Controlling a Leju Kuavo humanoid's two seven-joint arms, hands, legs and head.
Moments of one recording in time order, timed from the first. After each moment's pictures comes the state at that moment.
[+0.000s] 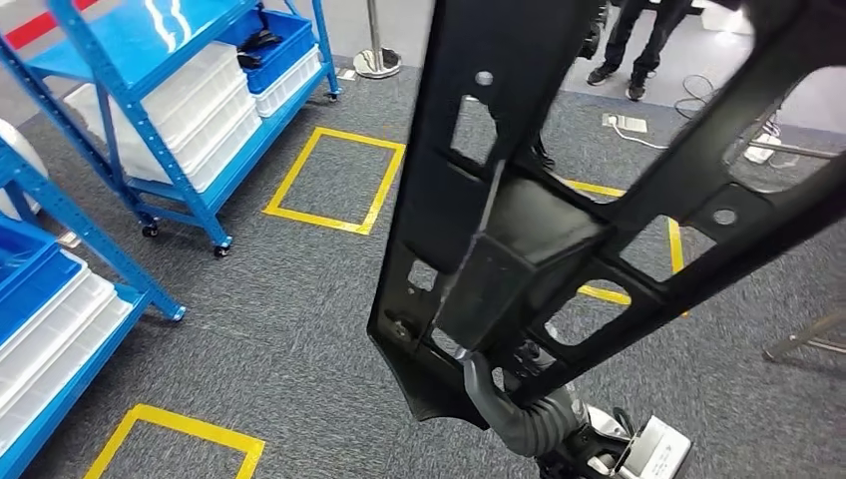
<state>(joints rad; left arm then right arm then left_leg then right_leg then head) -0.12 0.02 -1.13 -0.23 0.78 0.35 -0.06 -0.11 -0.38 0.64 -2.17 -0.18 -0.35 -0.16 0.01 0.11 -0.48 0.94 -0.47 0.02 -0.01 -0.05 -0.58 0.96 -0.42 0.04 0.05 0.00</state>
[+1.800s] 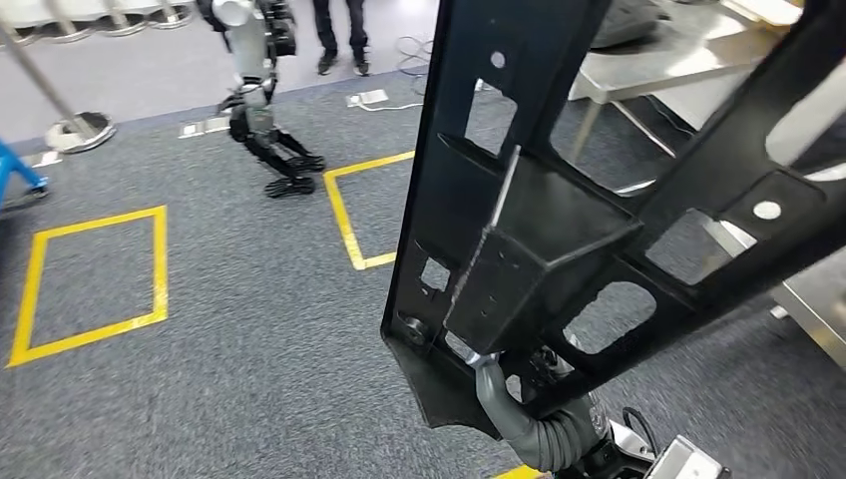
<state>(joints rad) -0.11 0.00 -1.17 -0.22 0.76 0.34 -0.09 -0.10 -0.43 0.66 -2.29 -0.09 -0.45 -0.03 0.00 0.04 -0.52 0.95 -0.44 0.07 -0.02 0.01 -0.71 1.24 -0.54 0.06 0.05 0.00</state>
